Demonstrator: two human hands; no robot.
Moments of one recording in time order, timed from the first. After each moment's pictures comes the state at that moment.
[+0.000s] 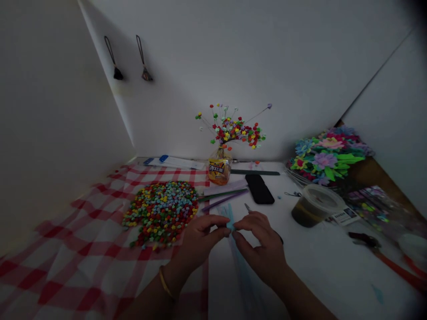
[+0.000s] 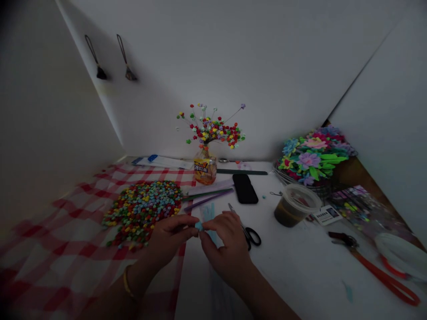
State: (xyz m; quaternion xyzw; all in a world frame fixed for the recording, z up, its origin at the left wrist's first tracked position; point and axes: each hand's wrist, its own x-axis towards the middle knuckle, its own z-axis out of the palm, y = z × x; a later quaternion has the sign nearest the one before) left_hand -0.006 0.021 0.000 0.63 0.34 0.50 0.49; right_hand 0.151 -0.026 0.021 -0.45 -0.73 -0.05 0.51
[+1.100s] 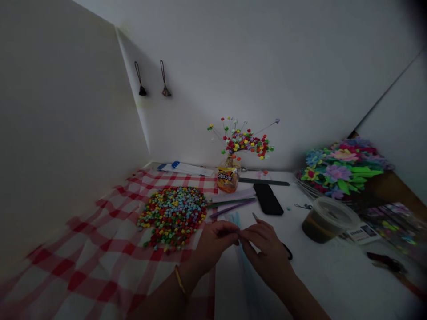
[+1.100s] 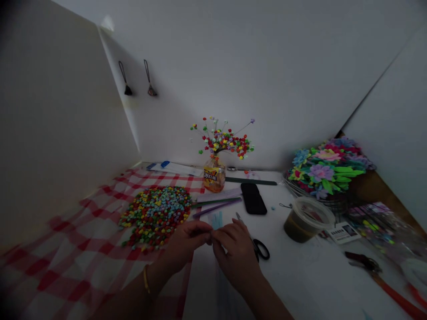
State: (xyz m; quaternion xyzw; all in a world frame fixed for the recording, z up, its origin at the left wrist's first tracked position) left_hand 0.008 0.021 0.001 0.49 0.31 0.47 0.67; right_hand 0.160 -0.017 0.010 -0.44 -0.79 -0.09 0.42
